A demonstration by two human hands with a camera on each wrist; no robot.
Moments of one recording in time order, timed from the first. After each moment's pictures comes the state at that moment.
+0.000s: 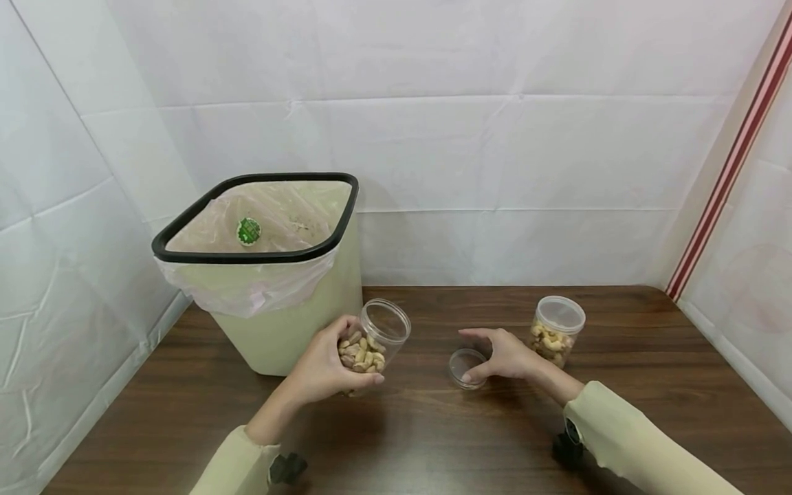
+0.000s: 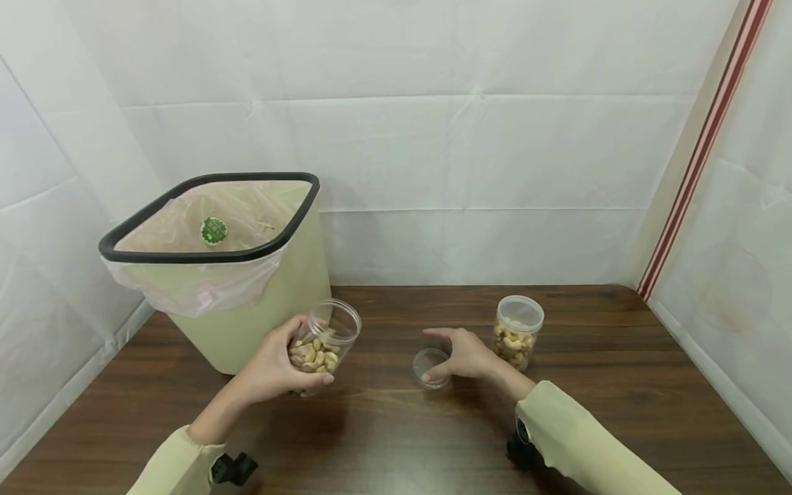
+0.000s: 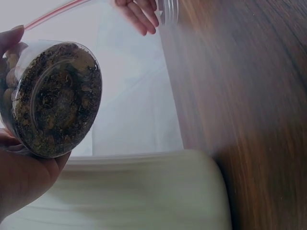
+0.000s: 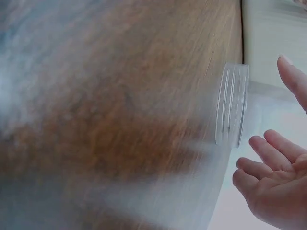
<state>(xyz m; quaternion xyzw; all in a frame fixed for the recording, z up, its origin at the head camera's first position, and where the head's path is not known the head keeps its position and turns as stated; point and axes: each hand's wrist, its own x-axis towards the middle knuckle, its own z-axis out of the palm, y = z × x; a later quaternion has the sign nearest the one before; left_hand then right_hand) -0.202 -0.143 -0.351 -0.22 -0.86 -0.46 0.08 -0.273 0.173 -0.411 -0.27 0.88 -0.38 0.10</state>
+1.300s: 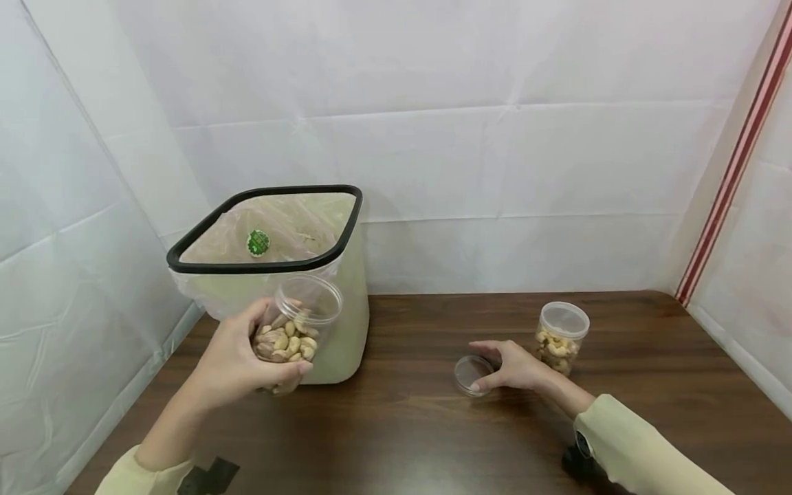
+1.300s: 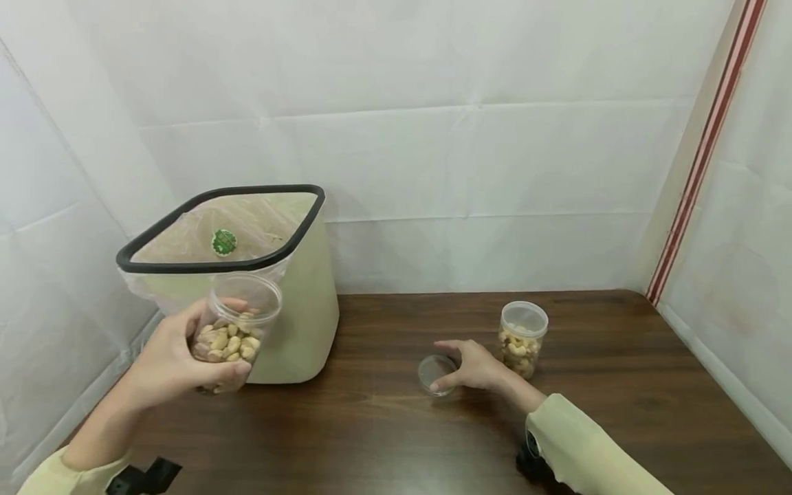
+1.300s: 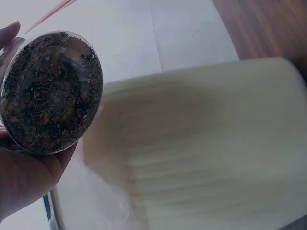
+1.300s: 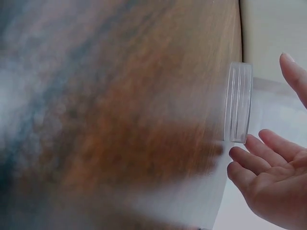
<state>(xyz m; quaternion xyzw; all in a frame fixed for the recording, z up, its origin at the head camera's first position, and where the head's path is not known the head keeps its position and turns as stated) -0.153 -0.206 -0.266 -0.19 -0.88 -0.42 0.14 -0.268 0.181 -0.417 -0.27 0.85 -0.43 0.13</state>
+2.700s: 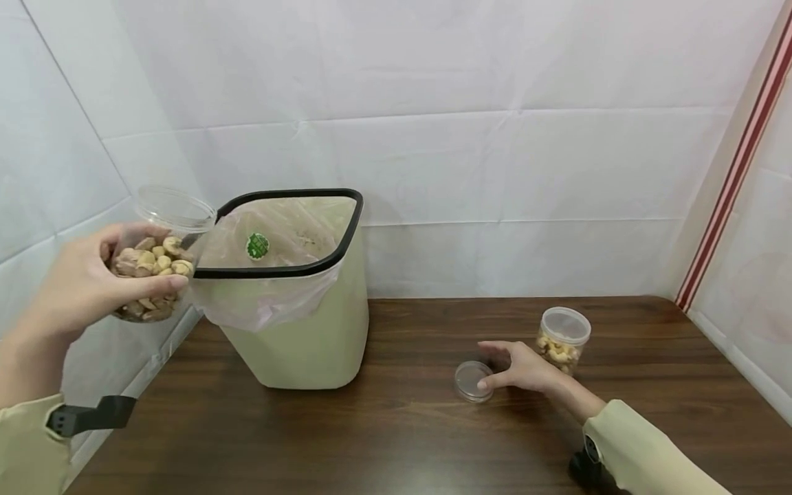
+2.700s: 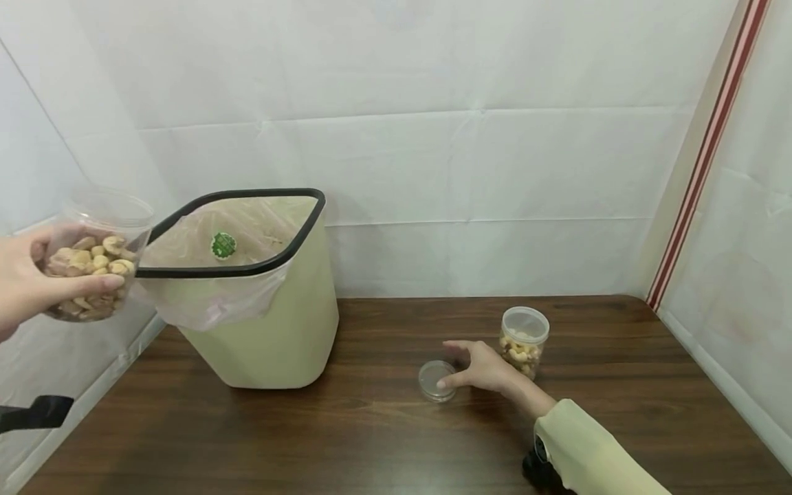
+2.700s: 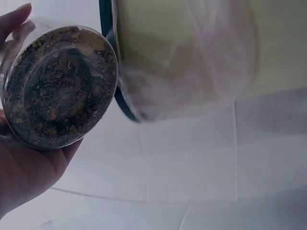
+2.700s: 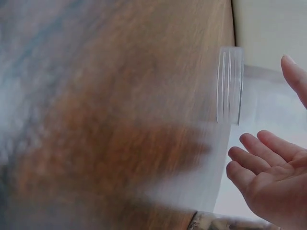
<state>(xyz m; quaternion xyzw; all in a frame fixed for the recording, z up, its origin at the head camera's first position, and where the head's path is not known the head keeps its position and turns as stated) -0.173 -0.315 -0.185 -0.08 -0.91 -0.36 0.21 -0.268 0.190 -0.411 -0.25 0.85 -0.45 0.13</state>
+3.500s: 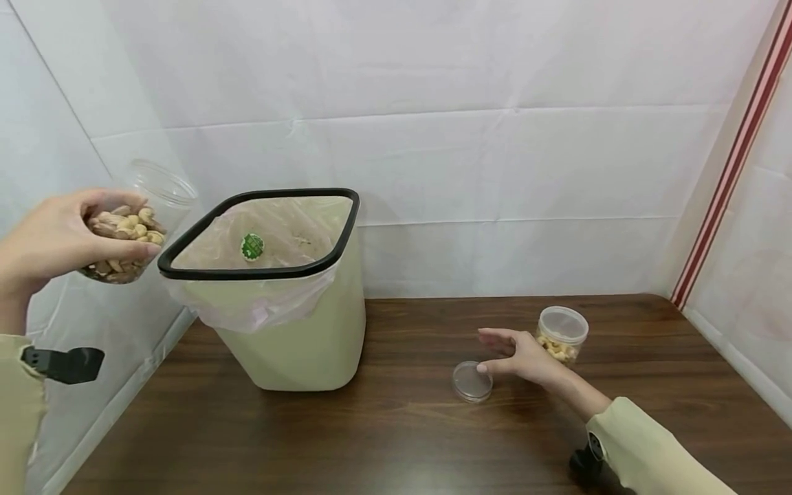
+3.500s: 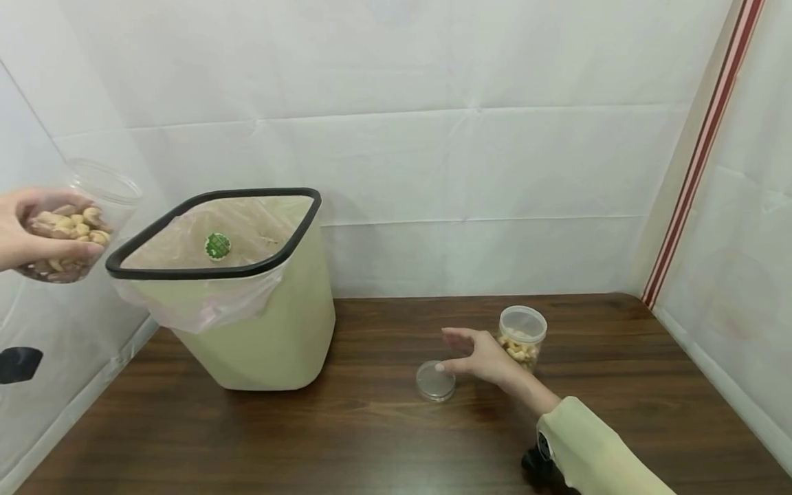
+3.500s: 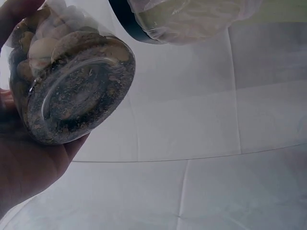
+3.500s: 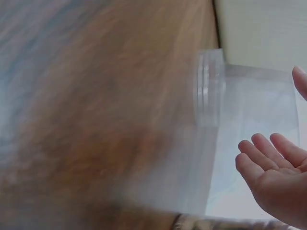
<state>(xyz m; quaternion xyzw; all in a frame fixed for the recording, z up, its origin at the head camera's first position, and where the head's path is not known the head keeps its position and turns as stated) -0.211 -0.341 -0.152 -0.03 -0.96 -0.23 0.15 -0.268 0.197 -0.401 -0.22 0.82 -0.53 0.11</state>
